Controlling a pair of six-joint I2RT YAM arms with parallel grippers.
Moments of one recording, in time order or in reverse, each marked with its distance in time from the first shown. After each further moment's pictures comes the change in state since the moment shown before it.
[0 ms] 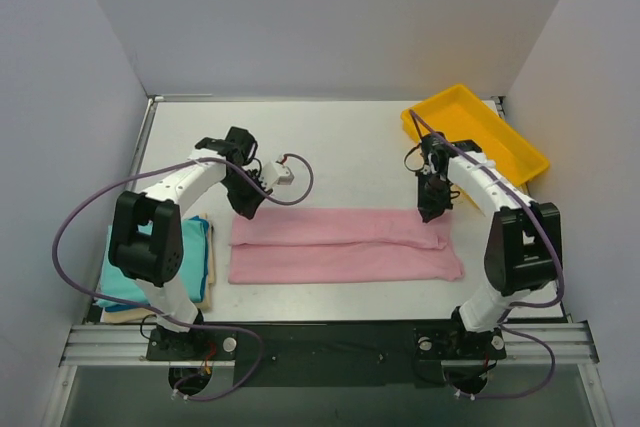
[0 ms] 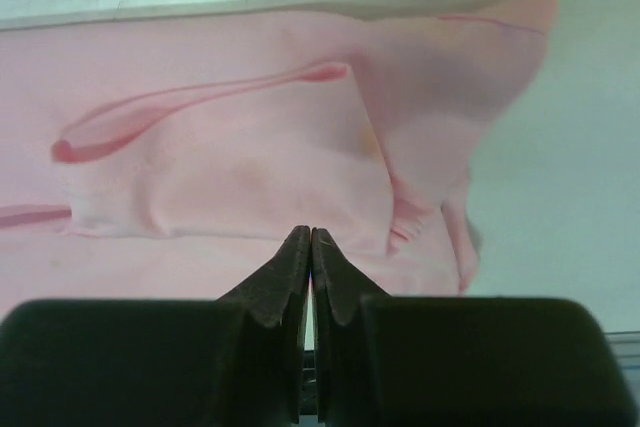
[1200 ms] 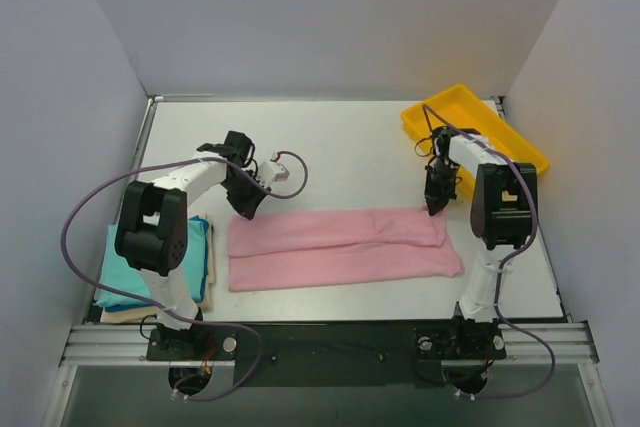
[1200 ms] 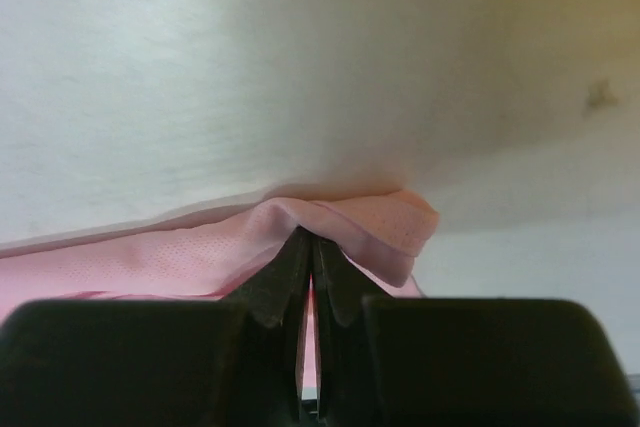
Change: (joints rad) left arm 0.031 0.079 -0.068 0.219 -0.051 -0.123; right arm -0.155 0.368 0.150 0.058 -0.035 0.000
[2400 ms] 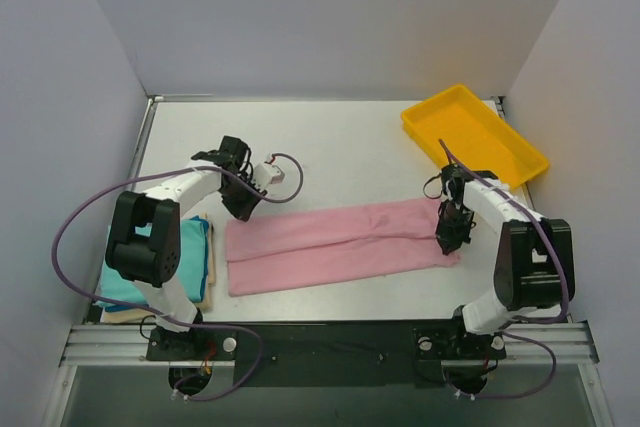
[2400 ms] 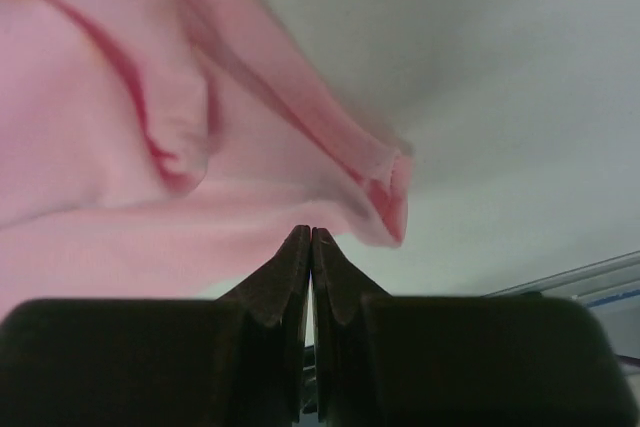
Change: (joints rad) left arm 0.016 -0.085 -0.109 0.071 -0.054 -0.047; right arm 0.071 -0.463 -0.432 0.006 0.108 0.141
